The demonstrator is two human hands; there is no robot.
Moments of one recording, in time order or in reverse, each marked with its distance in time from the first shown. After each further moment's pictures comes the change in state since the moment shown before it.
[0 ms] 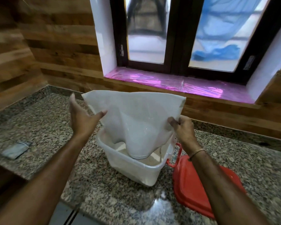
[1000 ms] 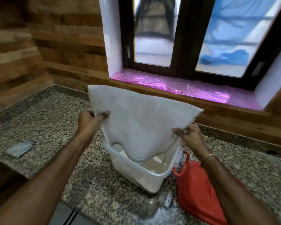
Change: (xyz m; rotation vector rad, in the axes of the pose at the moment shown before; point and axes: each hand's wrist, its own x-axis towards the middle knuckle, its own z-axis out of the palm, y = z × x) left_hand 0.012 -0.017 0.002 -0.527 -0.218 -0.080; right_hand 0.013 0.026 -0.013 -0.188 -0.095 -0.007
